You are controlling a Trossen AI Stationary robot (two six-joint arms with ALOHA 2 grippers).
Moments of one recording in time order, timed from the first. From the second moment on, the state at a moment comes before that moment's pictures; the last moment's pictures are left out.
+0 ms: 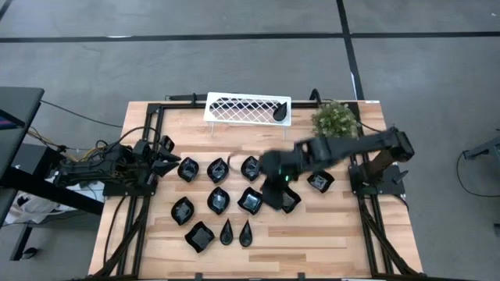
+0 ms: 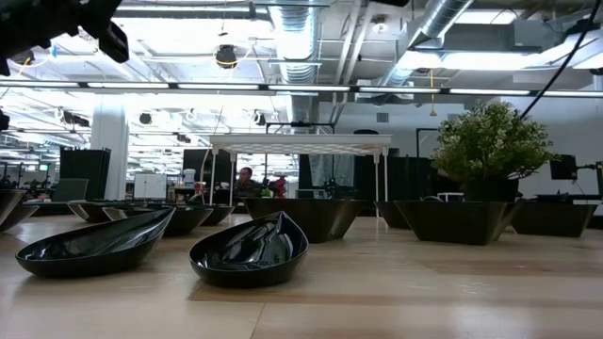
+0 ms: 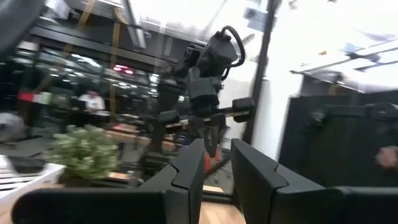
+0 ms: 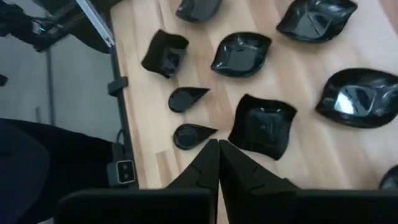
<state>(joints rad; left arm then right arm) 0.01 0.19 0.10 0.34 0.17 -0.24 0.22 1.65 1.74 -0.96 -0.08 0.59</state>
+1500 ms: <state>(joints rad) 0.01 0.19 0.10 0.34 0.35 -0.25 0.40 1.76 1.40 -0.46 -0.10 1.08</state>
